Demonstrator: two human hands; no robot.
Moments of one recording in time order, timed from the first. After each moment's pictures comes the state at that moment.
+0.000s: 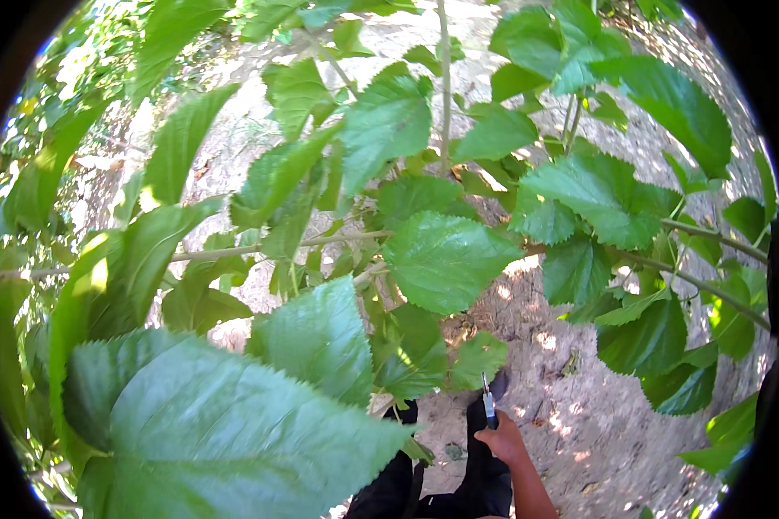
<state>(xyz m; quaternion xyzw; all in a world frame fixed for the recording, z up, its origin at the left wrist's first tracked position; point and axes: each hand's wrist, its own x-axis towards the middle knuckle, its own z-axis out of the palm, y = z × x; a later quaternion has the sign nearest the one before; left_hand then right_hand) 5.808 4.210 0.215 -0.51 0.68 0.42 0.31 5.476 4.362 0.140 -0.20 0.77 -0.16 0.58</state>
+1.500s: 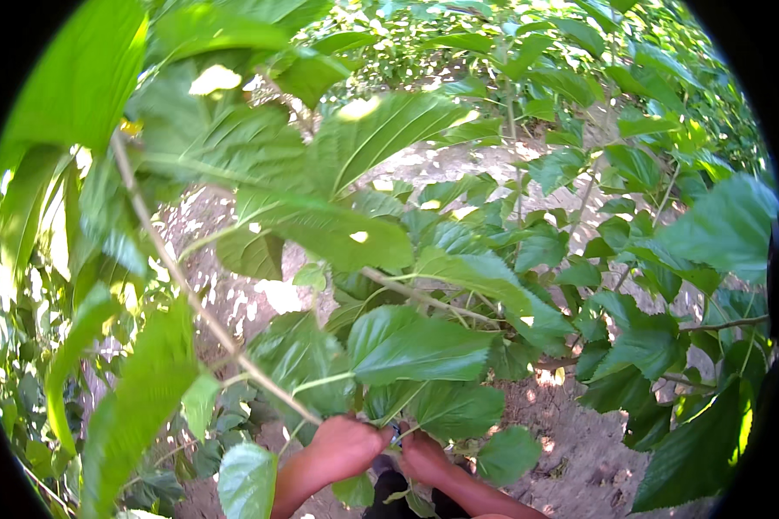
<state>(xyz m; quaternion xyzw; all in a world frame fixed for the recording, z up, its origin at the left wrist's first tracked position) 5.870 4.287 0.550 -0.45 0.86 0.15 0.19 5.719 4.325 0.327 -0.79 0.45 -0.21 0.36</state>
